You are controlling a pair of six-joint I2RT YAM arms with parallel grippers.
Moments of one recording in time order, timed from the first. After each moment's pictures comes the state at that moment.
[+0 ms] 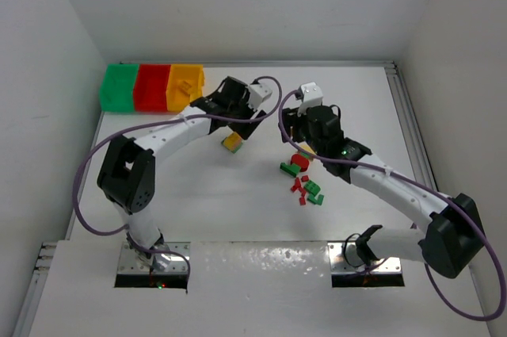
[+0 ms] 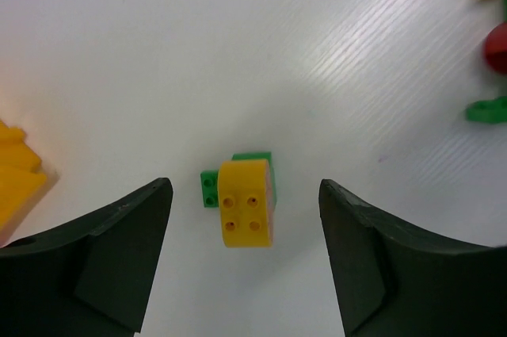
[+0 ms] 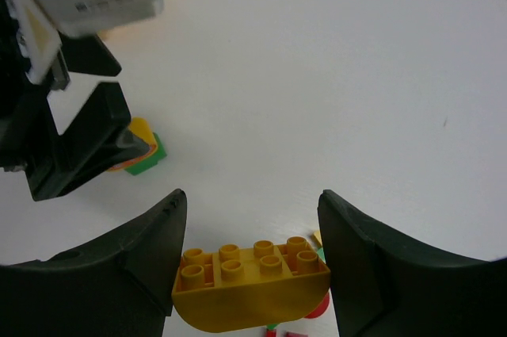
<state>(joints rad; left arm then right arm) -0.57 1.76 1.35 -0.45 0.01 0.25 0.63 1.24 0.82 0.05 0.26 0.14</state>
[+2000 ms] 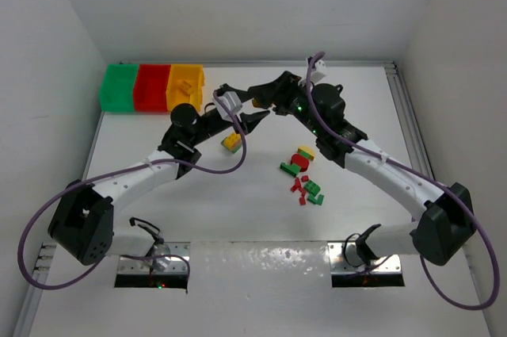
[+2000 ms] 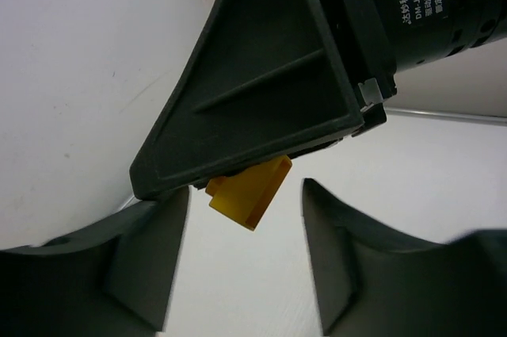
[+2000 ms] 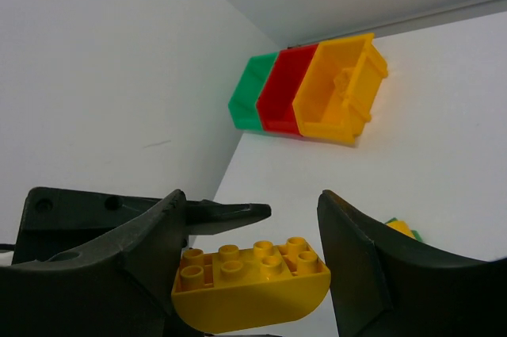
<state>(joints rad) -0.57 1.32 0.82 0.73 0.51 0.13 0.63 1.34 1.02 0.28 0.00 0.76</state>
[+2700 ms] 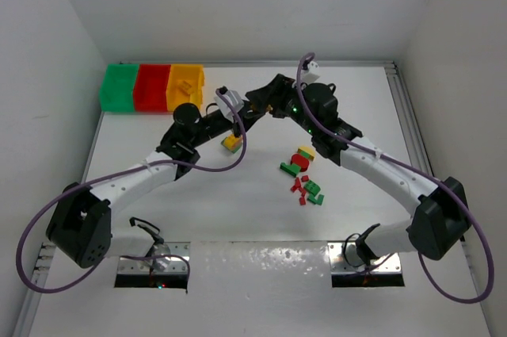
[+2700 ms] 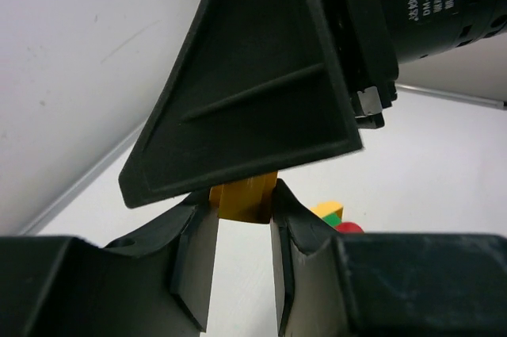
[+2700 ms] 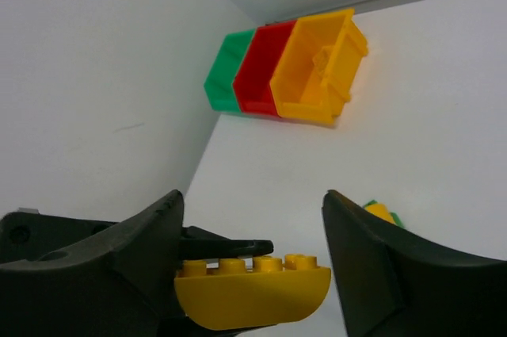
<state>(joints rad) -0.57 1.30 0.81 0.63 0.47 0.09 0.63 1.38 1.04 0.25 -0.01 0.74</state>
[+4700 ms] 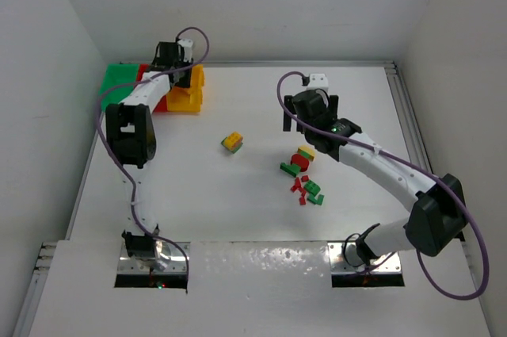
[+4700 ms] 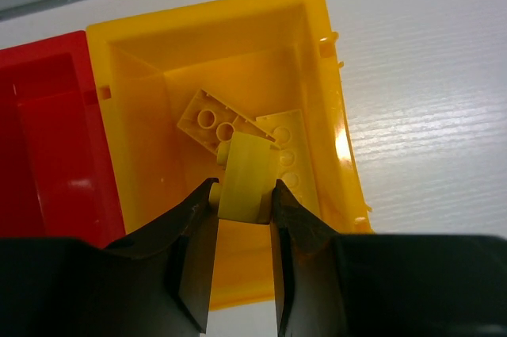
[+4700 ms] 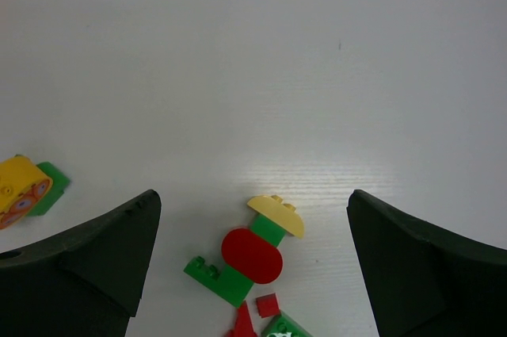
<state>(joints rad) -0.04 2.21 1.87 -0.37 0.03 0.14 0.62 1.41 1.08 -0.33 0.58 0.35</state>
